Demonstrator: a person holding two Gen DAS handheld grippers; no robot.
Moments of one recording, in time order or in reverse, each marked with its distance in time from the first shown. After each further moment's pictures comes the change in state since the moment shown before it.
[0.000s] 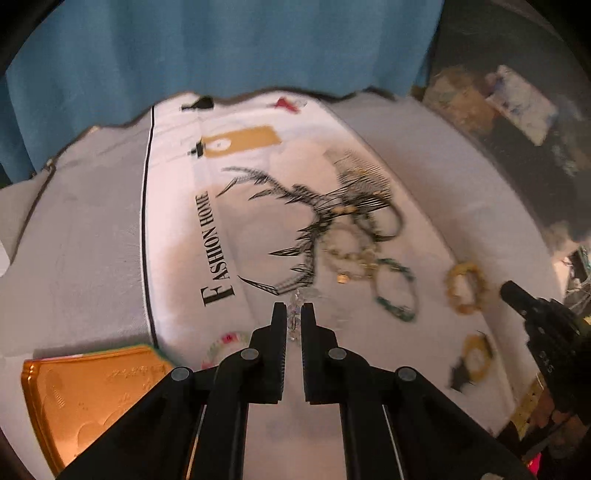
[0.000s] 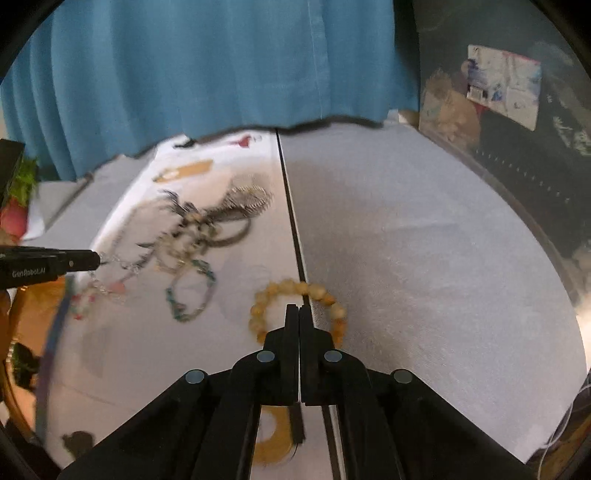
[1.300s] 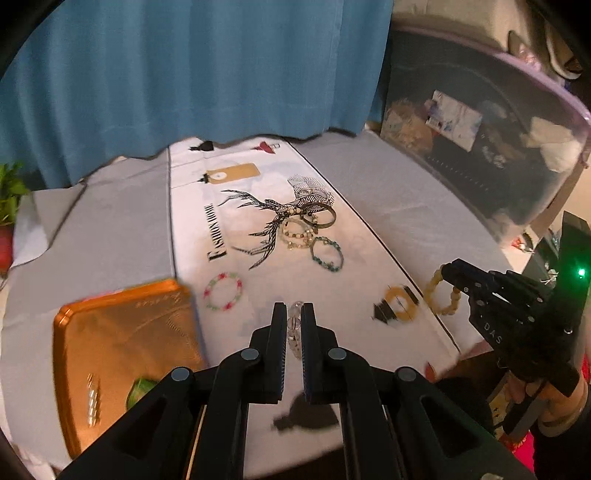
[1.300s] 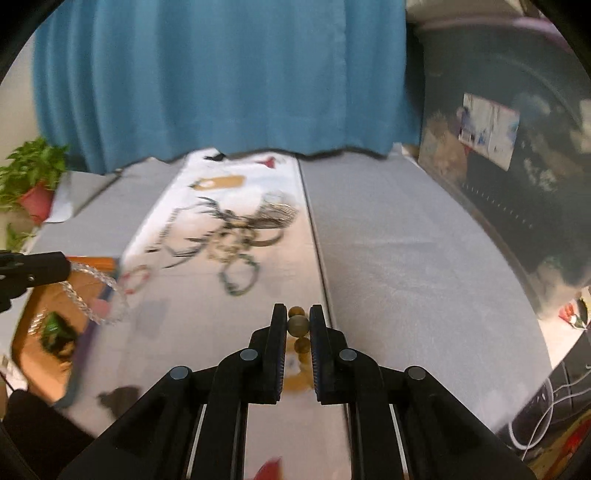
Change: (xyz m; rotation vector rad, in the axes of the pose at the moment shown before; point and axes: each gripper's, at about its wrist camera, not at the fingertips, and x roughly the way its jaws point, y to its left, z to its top) left arm -0.130 -0.037 -0.088 0.007 -0.157 -0.018; right arm -0.100 0.034 -0.022 -0.087 -0.065 0.003
